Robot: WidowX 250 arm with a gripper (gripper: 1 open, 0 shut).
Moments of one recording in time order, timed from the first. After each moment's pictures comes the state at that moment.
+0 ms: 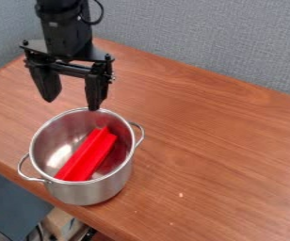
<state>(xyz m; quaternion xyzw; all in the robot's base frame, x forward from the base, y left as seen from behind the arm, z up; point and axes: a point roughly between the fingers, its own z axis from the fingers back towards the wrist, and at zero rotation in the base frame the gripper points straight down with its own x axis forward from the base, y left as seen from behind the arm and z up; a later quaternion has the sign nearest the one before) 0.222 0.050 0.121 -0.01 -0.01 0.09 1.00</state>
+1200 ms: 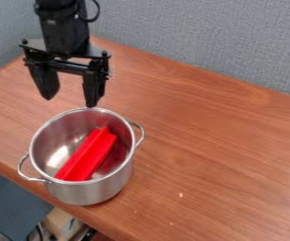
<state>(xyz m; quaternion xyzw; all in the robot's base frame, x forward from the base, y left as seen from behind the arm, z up) 0.229 0.059 0.117 -0.01 0.00 0.10 0.99</state>
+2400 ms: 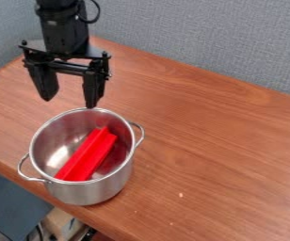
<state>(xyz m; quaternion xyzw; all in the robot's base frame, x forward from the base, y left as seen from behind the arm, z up) 0.229 0.058 0.116 -0.01 0.01 0.11 0.99</state>
